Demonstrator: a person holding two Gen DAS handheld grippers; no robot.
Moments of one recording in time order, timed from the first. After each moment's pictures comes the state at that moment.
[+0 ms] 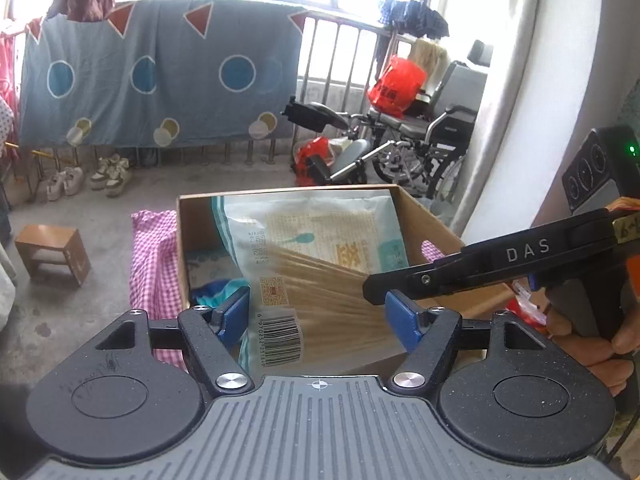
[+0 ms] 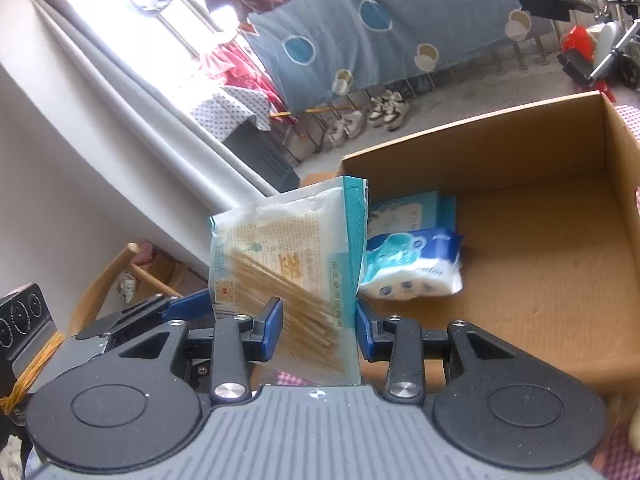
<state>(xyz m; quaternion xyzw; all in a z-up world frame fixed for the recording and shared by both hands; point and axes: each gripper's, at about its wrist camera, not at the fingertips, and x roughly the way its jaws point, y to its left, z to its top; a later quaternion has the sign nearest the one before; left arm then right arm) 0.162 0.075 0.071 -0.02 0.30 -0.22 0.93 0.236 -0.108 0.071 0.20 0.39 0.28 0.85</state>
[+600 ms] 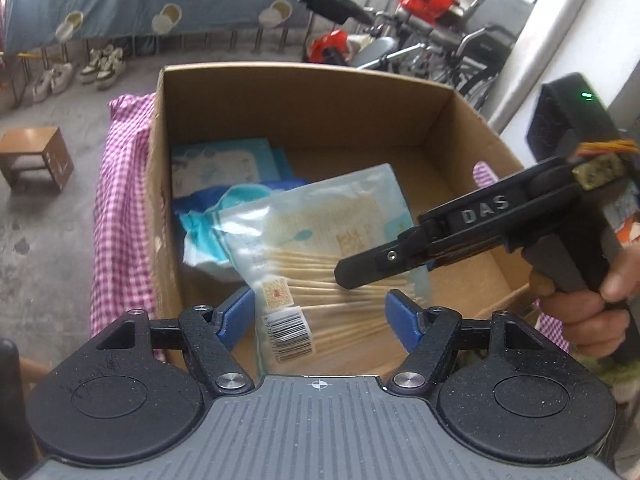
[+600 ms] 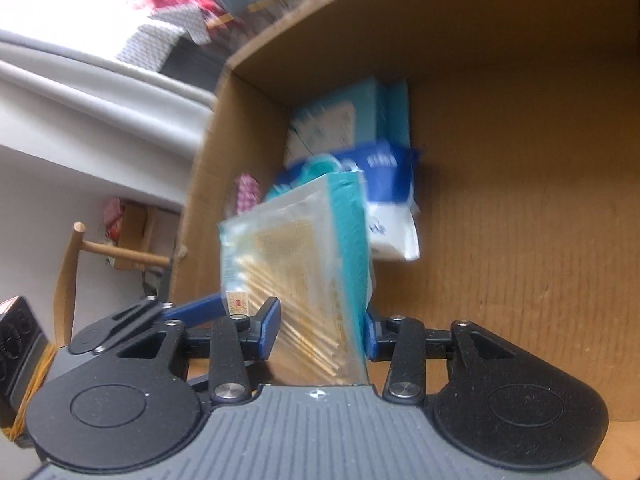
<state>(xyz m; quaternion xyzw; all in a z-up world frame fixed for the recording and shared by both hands) 0.246 0.074 -0.005 -0.03 0.45 -0.22 0.86 0.350 -0.104 -0.038 0.24 0.58 0.28 0.73</state>
